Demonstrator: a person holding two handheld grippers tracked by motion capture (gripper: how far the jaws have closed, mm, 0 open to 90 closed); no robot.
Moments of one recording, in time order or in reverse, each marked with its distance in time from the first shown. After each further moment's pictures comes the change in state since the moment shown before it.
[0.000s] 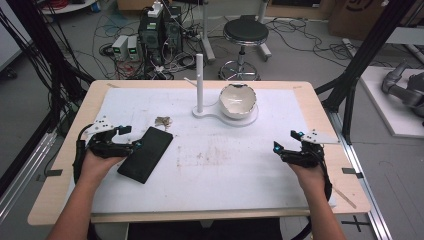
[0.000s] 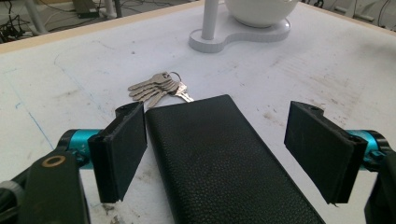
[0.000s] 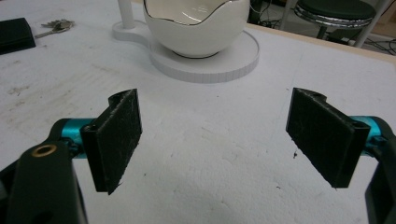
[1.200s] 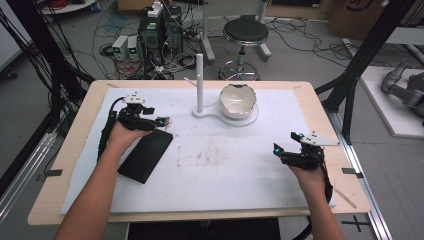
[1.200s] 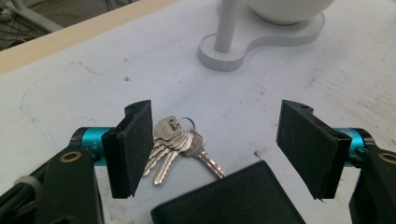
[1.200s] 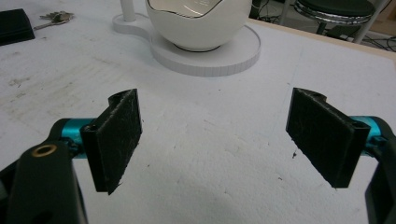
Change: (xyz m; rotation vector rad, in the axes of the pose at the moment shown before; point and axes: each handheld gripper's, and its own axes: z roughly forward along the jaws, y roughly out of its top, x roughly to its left) left arm 0.022 0.061 0.095 0.163 -0.014 0.031; right arm 0.004 -0.002 -0.004 0.011 -0.008 -0.006
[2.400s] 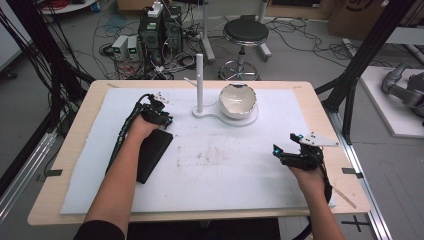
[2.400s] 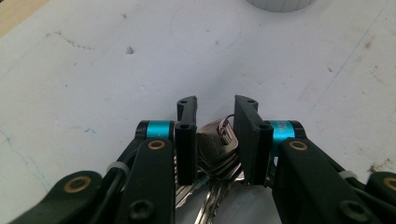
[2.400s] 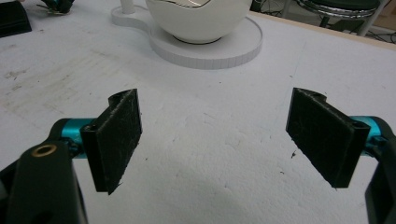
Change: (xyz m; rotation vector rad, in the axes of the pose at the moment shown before) left arm 0.014 0.005 0.074 0.272 0.097 0.159; right arm -0.001 -0.004 0.003 0.017 0.004 0.000
